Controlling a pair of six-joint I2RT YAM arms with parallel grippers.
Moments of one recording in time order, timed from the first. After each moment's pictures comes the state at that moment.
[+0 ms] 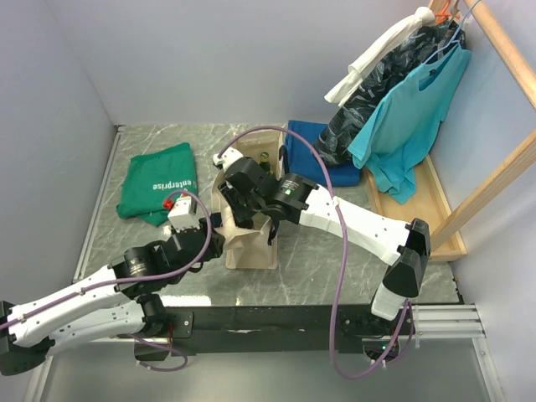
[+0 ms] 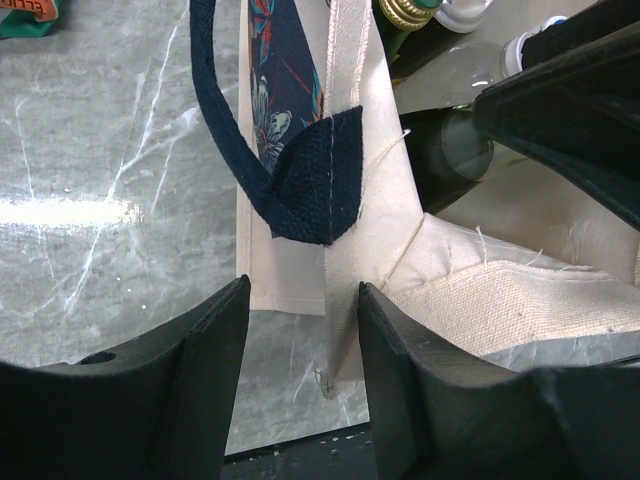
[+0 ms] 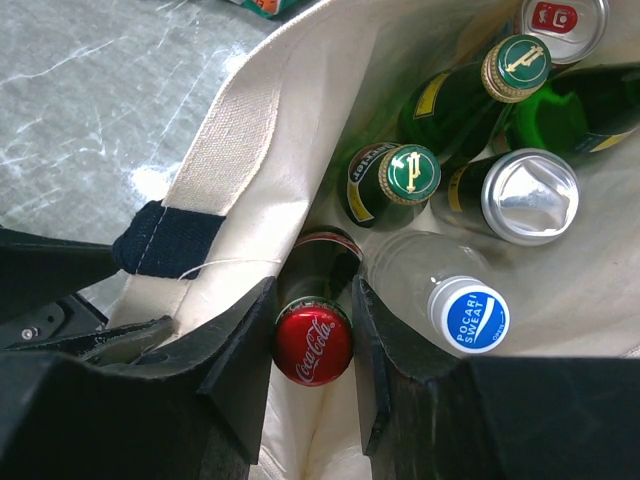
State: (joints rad) left arm -1.08 0.72 0.73 -0.67 -0.62 -0.94; right arm 1.06 1.69 1.70 -0.77 0.25 0.22
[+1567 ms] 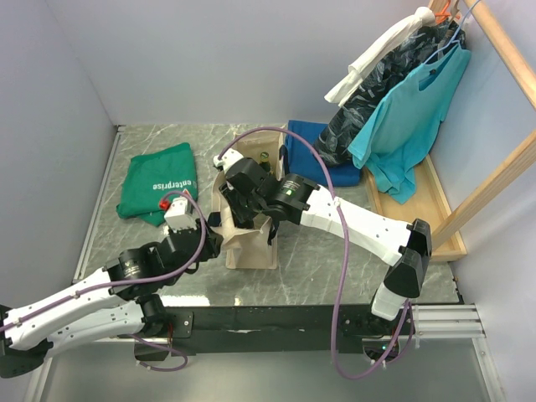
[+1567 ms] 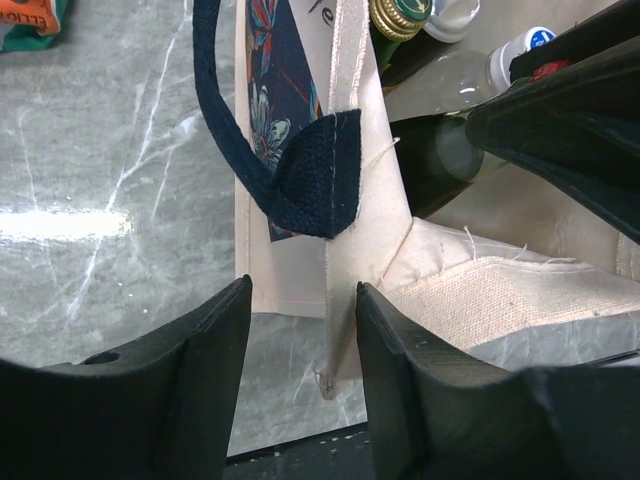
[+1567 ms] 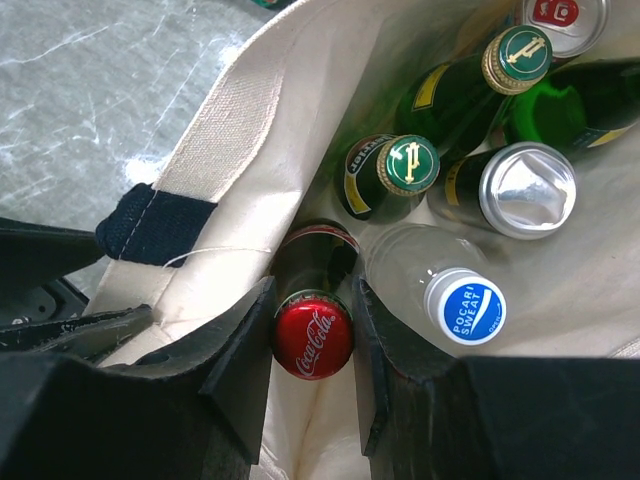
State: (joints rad) left arm -1.08 0.68 0.72 -0.67 -0.62 -0.93; right arm 1.06 1.68 1.70 -0.78 0.24 0.20
